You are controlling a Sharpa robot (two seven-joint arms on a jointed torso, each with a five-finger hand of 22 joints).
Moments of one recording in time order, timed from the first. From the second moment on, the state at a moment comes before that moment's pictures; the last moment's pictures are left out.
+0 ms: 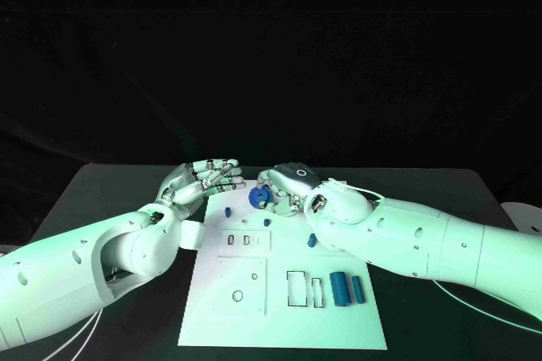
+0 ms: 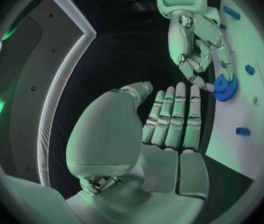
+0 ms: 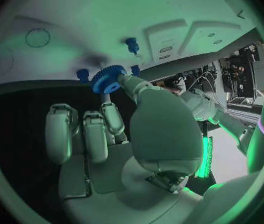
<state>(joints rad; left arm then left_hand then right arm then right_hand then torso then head) 1.07 -0.91 0.11 1.60 -0.02 -0.29 0.47 1.44 -0.17 0.49 0.20 0.21 0.88 0.22 0.23 0.15 1.07 0.17 0.07 0.06 0.99 0.13 0.28 0.23 0.18 0.85 0.26 0.26 0.08 1.25 -0.44 -0.09 1.24 -1.66 -0.48 -0.10 1.29 -0.17 0.49 0.12 0.23 0.82 0.17 0.42 0.44 1.27 0.06 1.38 1.21 1.47 0.00 1.55 1.31 0.06 1.43 0.10 1.42 1.31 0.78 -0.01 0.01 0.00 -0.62</state>
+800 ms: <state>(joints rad) 1.07 -0.91 0.11 1.60 -0.02 -0.30 0.48 1.43 -0.18 0.50 0.20 0.21 0.88 0.22 0.23 0.15 1.07 0.18 0.07 0.06 0.99 0.14 0.27 0.23 0.18 0.85 0.26 0.26 0.08 1.24 -0.40 -0.10 1.18 -1.67 -0.46 -0.11 1.27 -0.17 0.51 0.12 0.22 0.82 0.17 0.42 0.44 1.26 0.07 1.37 1.19 1.47 0.00 1.55 1.31 0.06 1.43 0.10 1.41 1.31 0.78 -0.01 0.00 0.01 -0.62</state>
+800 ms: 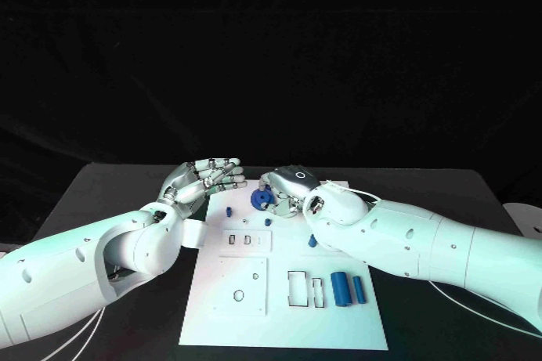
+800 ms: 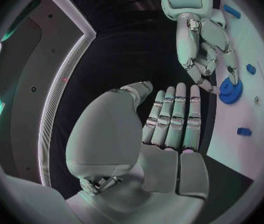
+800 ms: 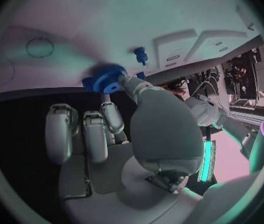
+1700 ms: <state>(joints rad) 1.07 -0.91 0.11 1.60 -0.02 -0.31 0.47 1.43 -0.18 0.51 0.19 0.21 0.88 0.22 0.23 0.15 1.07 0.18 0.07 0.06 0.98 0.14 0.26 0.23 0.18 0.85 0.26 0.25 0.07 1.24 -0.41 -0.10 1.17 -1.62 -0.44 -0.10 1.12 -0.15 0.46 0.24 0.27 0.77 0.19 0.30 0.38 1.23 0.11 1.35 1.18 1.47 0.03 1.55 1.31 0.06 1.42 0.13 1.39 1.31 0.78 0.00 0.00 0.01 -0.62</state>
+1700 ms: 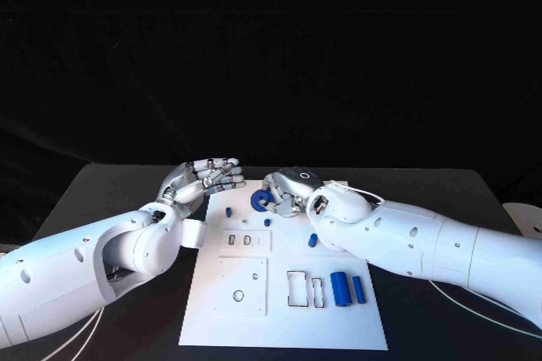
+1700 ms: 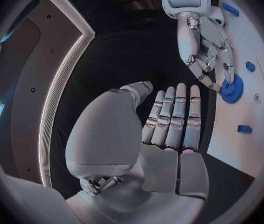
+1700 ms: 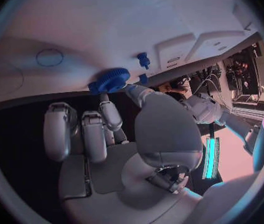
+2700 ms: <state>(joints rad) 1.07 -0.91 0.11 1.61 -0.02 -0.33 0.46 1.43 -0.18 0.52 0.18 0.21 0.87 0.22 0.23 0.15 1.07 0.18 0.07 0.06 0.98 0.14 0.26 0.23 0.18 0.84 0.27 0.25 0.07 1.23 -0.45 -0.10 1.21 -1.58 -0.41 -0.09 1.11 -0.14 0.47 0.25 0.30 0.80 0.18 0.30 0.38 1.25 0.10 1.36 1.20 1.47 0.02 1.55 1.31 0.06 1.42 0.13 1.39 1.31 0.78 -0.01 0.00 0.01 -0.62</state>
